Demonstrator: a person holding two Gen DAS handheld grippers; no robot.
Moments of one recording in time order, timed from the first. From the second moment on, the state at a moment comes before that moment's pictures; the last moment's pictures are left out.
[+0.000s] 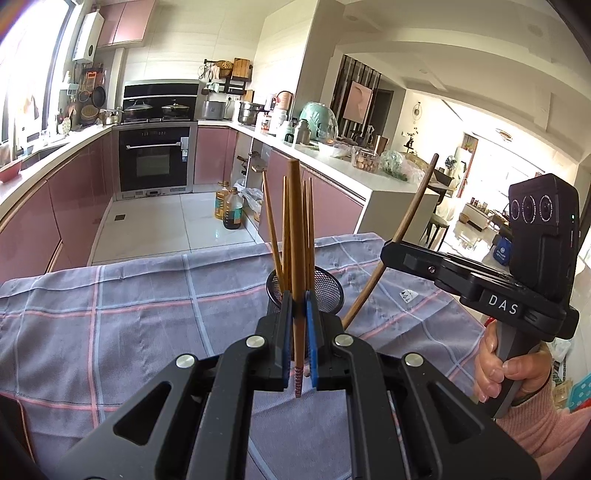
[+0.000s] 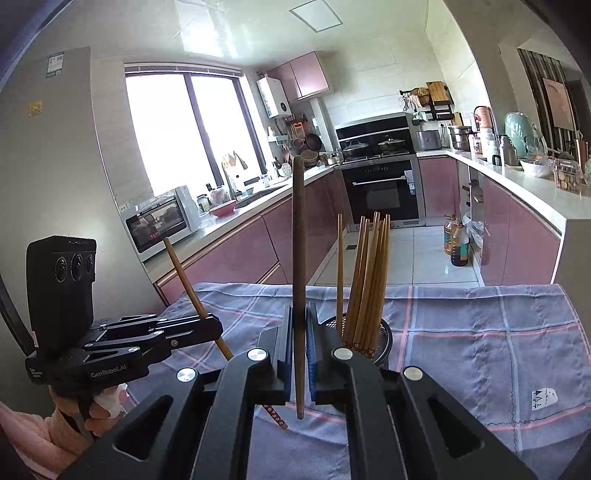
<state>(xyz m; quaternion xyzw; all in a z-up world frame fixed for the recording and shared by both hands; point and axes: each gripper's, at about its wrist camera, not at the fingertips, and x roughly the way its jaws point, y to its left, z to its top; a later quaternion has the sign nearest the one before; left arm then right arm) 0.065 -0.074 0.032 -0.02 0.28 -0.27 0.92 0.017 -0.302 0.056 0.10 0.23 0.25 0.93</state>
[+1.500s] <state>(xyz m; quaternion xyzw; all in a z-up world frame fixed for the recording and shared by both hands) 0.074 -0.083 0.077 -0.02 0.23 -0.28 0.93 0.043 -0.324 0.093 0.10 0.19 0.25 0.94</state>
